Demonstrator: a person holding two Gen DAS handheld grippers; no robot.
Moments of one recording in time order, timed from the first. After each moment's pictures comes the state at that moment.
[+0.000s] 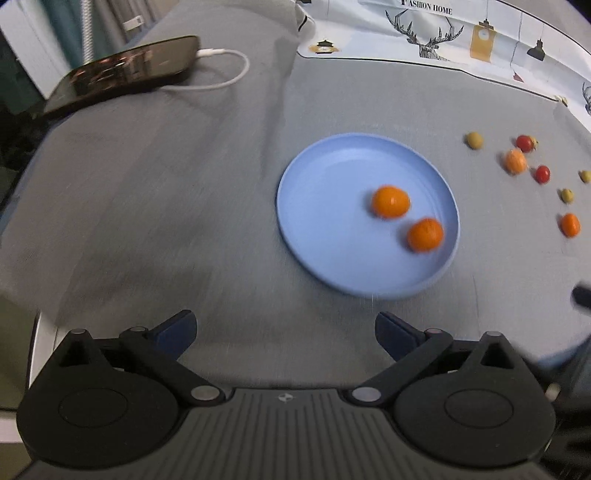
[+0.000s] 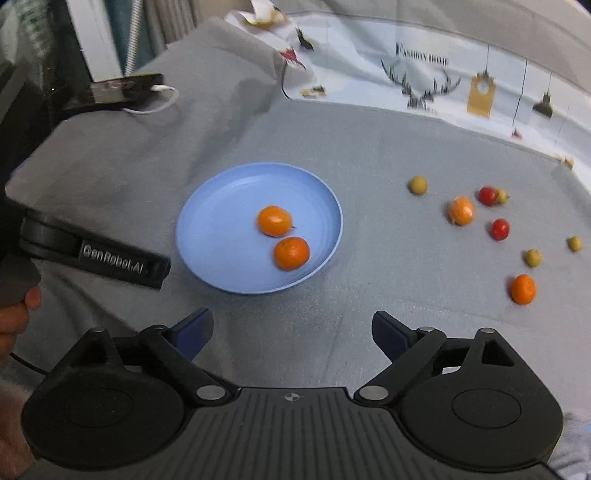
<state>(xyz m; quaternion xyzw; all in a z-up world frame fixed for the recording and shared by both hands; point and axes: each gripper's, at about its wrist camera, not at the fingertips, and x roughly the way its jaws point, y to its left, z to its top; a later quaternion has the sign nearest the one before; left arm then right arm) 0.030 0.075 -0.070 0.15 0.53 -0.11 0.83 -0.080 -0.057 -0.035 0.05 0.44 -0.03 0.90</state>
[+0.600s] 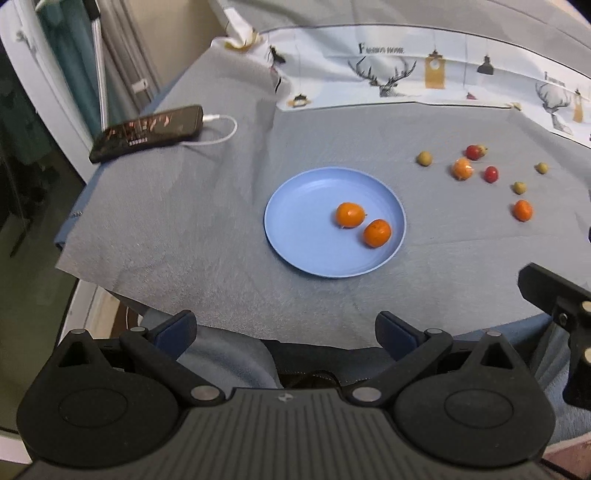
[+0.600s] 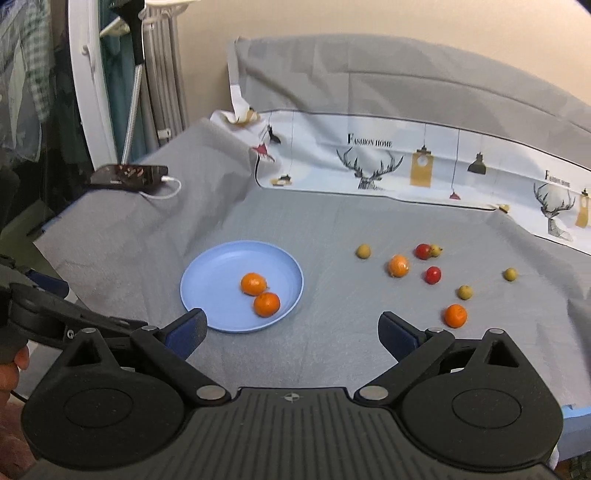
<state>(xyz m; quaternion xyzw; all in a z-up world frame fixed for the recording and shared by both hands) -0.065 0.076 -0.013 0.18 0.44 -0.14 0.87 -0.177 -0.059 0.024 0.06 0.32 -0.08 0.94</state>
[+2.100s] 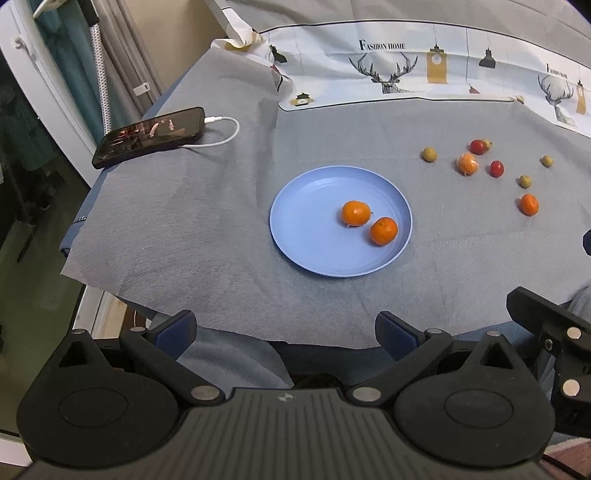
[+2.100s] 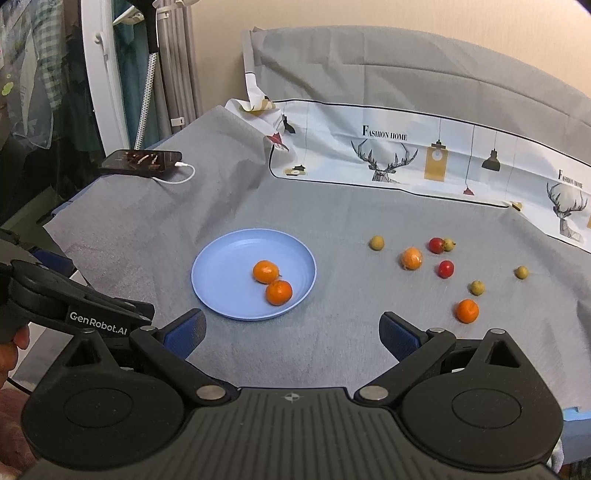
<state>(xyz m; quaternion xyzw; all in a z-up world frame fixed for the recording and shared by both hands) -0.061 0.074 -0.018 0.20 0.44 -0.13 0.86 -0.168 -0.053 0.013 0.06 0.34 -0.06 0.94</state>
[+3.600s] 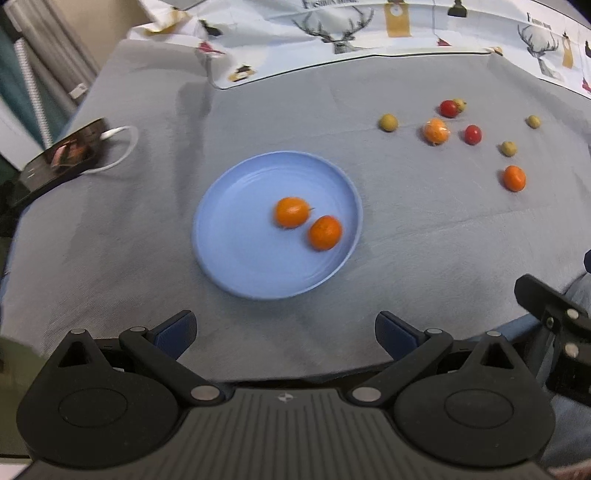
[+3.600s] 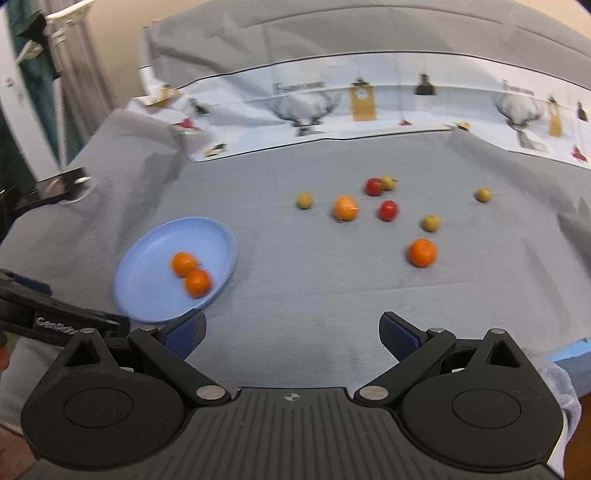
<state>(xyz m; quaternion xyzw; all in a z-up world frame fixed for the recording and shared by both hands) -0.019 -0.028 -0.054 0.24 0.50 -0.17 0.82 -0.156 -0.148 -0.040 0.17 0.36 -0.17 0.90</state>
